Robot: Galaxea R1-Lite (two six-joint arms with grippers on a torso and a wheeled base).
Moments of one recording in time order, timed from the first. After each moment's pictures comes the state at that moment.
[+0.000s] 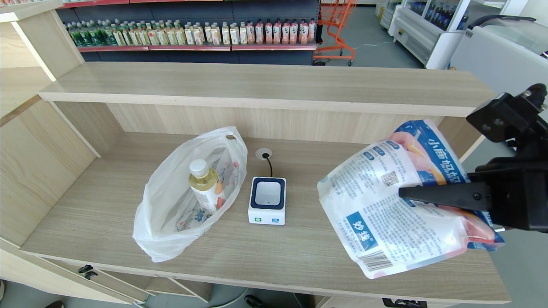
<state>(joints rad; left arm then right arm) 0.00 0.00 0.00 0.05 0.13 0.01 0.31 1.32 -0.75 -0.38 1.06 0.42</state>
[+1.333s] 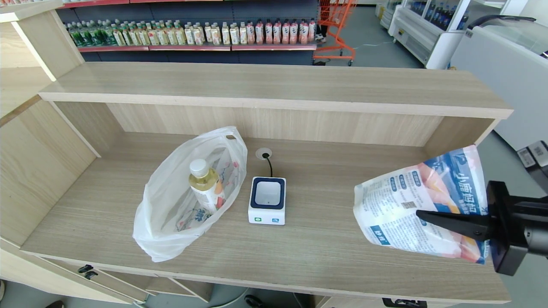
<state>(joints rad) 0.00 0.00 0.00 0.05 0.13 0.01 0.13 1.25 -0.53 -0.40 0.83 -0.43</state>
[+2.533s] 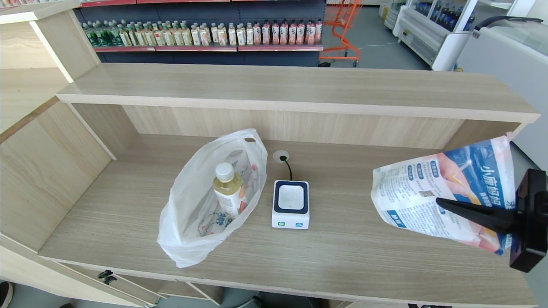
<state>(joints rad) 0.00 0.00 0.00 0.05 0.13 0.01 0.16 1.14 -0.54 -0.39 0.66 -0.57</state>
